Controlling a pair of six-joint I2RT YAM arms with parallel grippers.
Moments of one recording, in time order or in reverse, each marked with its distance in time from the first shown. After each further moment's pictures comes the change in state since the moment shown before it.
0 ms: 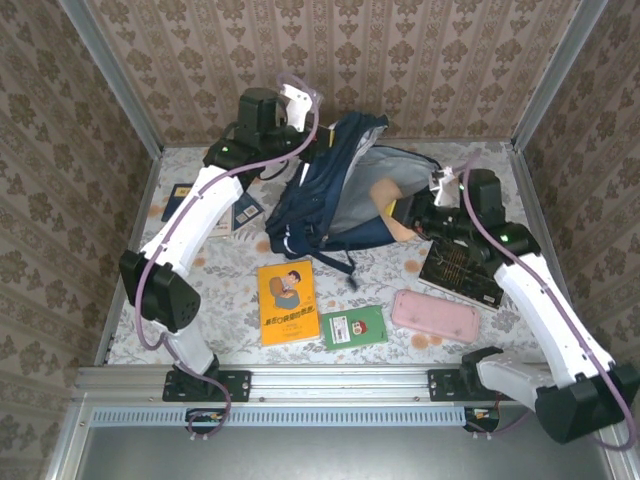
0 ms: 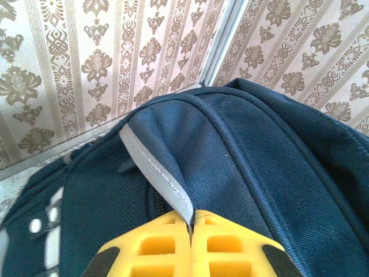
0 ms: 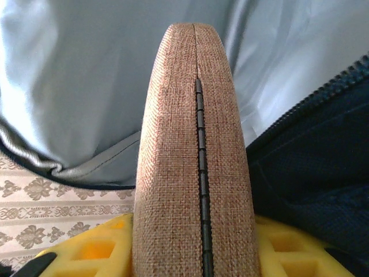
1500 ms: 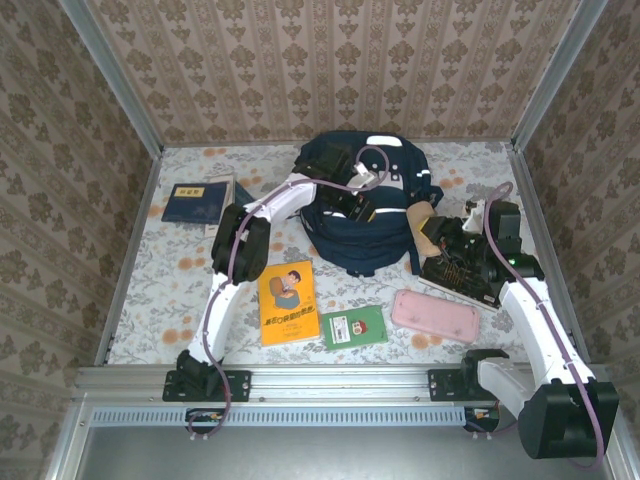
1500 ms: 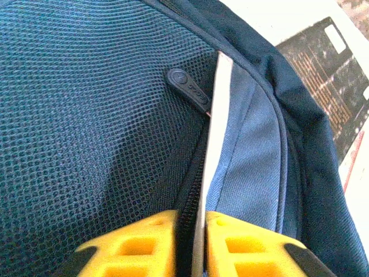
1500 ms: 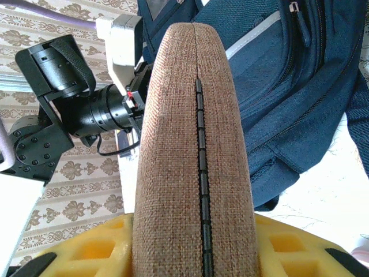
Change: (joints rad) left arm -0.116 0.675 0.234 -0.214 0.256 0.267; right arm -0.283 -0.135 -0.369 0.157 -0.060 0.099
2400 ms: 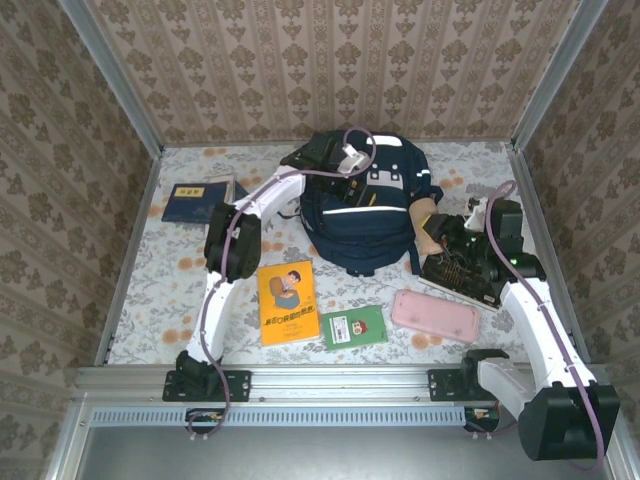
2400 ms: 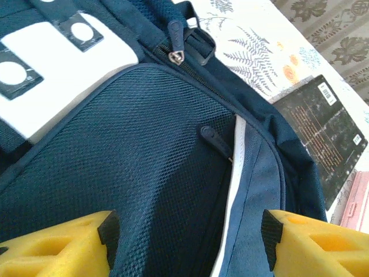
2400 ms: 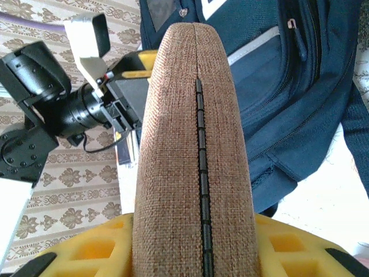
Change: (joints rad) left arm 0.052 -0.010 0.050 0.077 0.030 -0.089; right arm 0.000 -0.008 0.019 -0.008 0.029 -0.002
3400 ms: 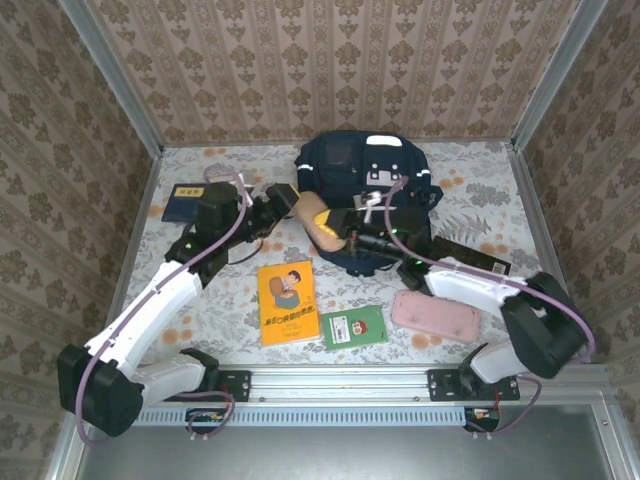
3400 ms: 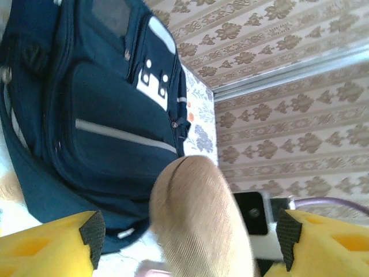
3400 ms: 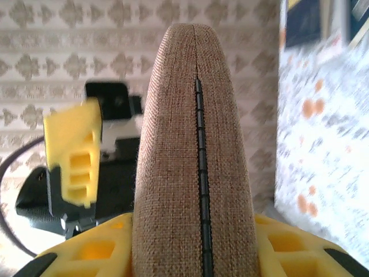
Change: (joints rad) left arm 0.067 -1.284 -1.162 0.405 -0.454 -1.035; right arm 0.616 0.429 -0.023 1.059 0.041 0.644
